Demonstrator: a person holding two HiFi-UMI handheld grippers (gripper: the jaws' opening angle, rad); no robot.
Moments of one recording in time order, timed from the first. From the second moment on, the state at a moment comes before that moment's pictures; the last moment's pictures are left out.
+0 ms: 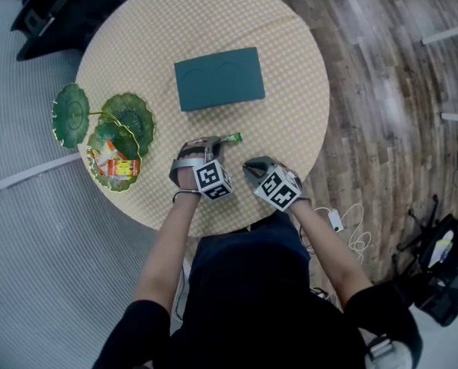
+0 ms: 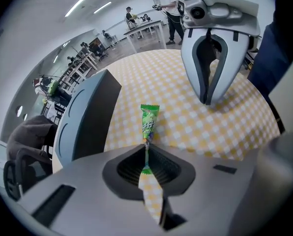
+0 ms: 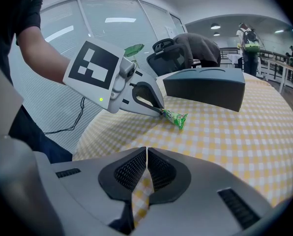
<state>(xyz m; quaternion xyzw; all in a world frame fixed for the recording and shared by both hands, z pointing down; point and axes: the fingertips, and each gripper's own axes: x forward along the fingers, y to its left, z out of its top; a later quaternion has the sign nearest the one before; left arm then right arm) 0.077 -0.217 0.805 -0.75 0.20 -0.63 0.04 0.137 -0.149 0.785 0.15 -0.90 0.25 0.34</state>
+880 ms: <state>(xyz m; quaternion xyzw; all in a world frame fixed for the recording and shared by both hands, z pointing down) 0.061 -0.174 0.730 -0.79 0.35 -0.50 -0.05 0.114 -0.140 0.748 0.14 -0.92 0.19 0.33</state>
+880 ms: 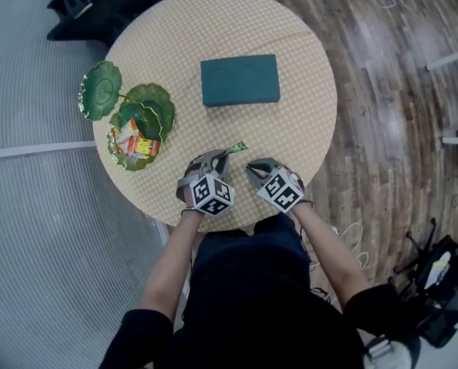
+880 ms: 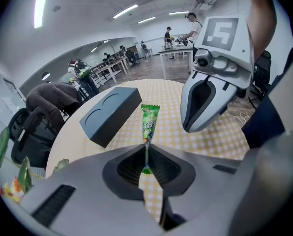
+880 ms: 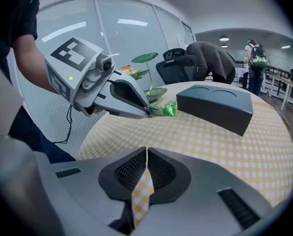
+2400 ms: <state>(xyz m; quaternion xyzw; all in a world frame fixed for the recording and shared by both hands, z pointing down) -0.131 -0.033 0.648 -0.75 0.49 -0.44 -0.06 -0.036 -0.080 0.664 0.12 -0.94 0.09 0.31</state>
